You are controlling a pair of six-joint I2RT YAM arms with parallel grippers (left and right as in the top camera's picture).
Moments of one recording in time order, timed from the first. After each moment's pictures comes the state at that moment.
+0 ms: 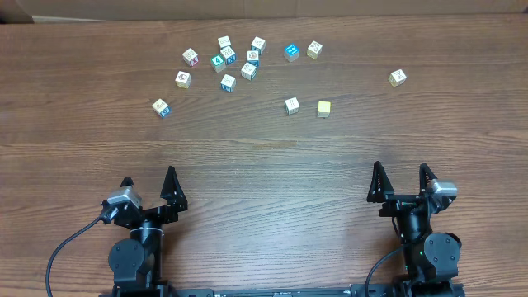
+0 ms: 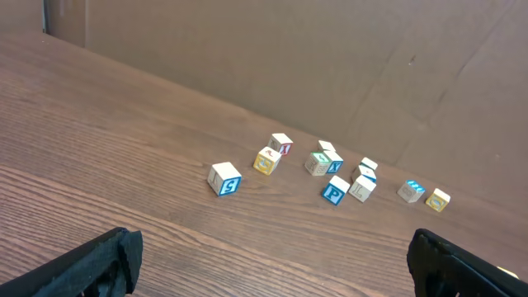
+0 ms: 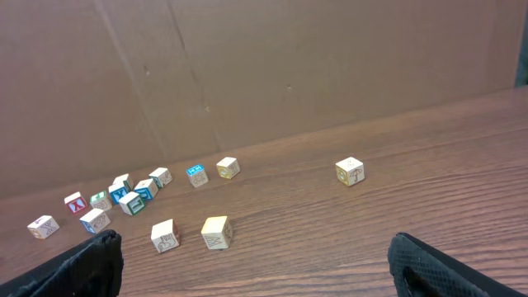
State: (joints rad) left arm 0.05 0.01 0.01 -0.08 -0.04 -0.37; right arm 0.09 0.01 0.02 -0.03 0.06 0.25
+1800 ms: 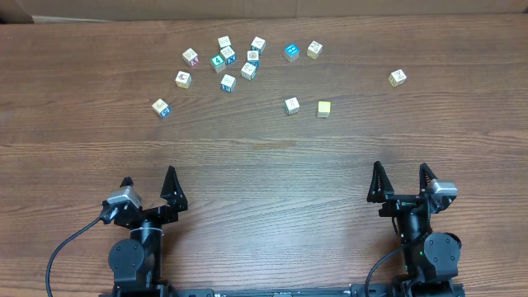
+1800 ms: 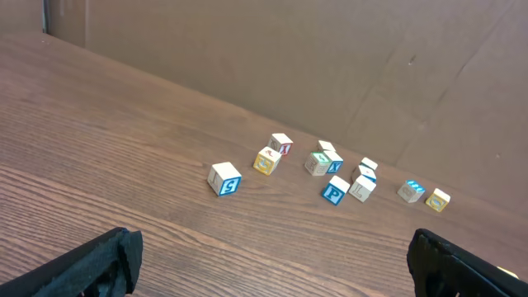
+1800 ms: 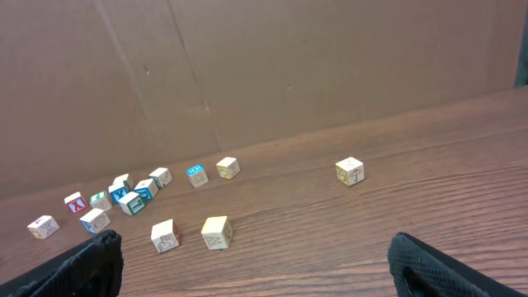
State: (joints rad) left arm 0.05 0.01 0.01 -0.08 -0.04 -0.37; right arm 0.09 0.01 0.02 -0.02 0.06 0.25
